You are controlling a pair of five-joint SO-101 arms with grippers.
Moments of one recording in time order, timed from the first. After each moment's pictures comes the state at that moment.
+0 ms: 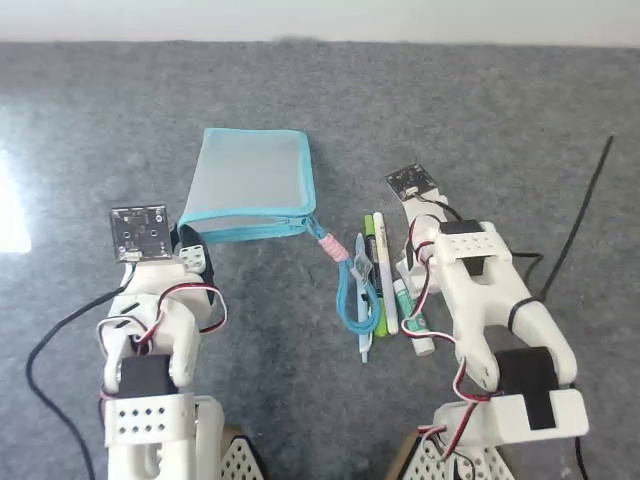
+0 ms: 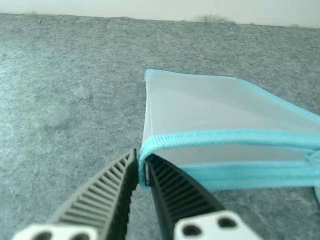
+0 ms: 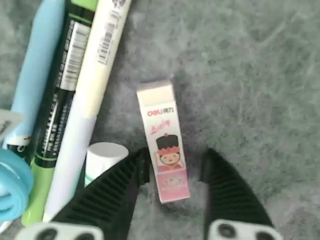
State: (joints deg) left arm -11.2 -78.6 80.0 42.9 6.5; right arm -10.3 -1.5 41.0 49.5 18.0
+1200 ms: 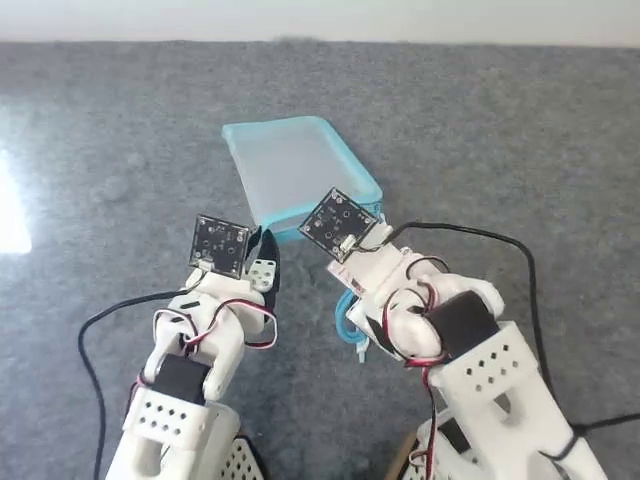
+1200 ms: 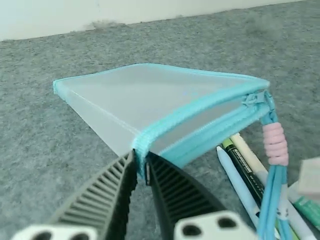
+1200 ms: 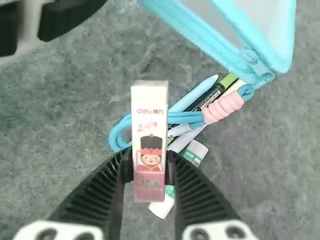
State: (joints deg) left arm 10.5 -78.6 85.8 34.8 6.7; right arm -35.7 -48.4 38.8 79.3 19.4
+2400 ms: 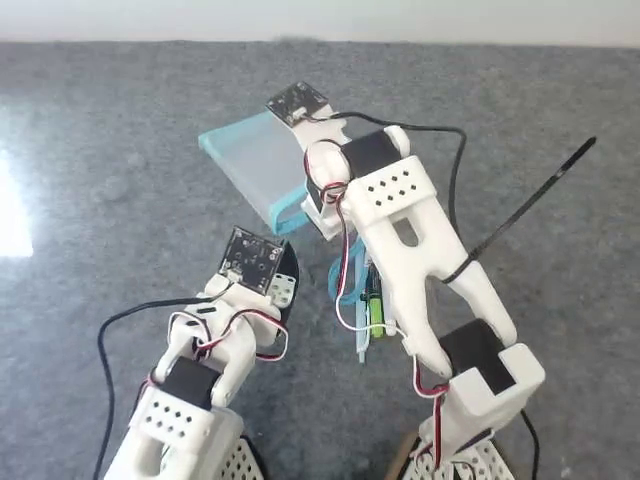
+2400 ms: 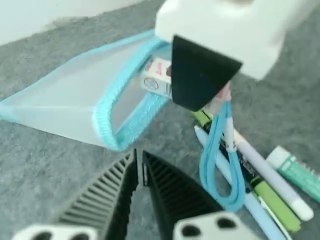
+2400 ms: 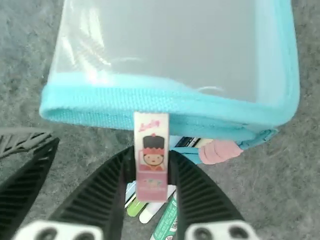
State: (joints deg) left arm 16.4 -78.7 88.2 34.8 0.9; right arm -32.1 9.3 -14.9 87.5 11.3
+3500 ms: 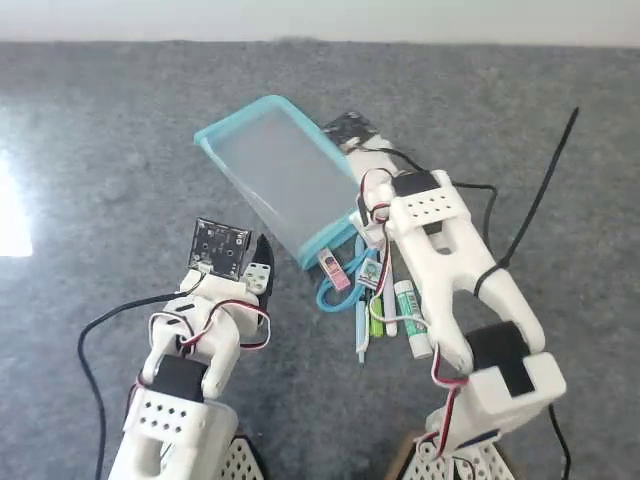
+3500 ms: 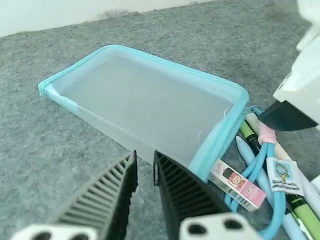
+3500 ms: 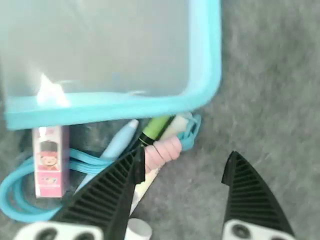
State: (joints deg) left arm 7.4 -78.7 88.2 34.8 2.9; right arm -20.7 7.2 15.8 55.8 16.8
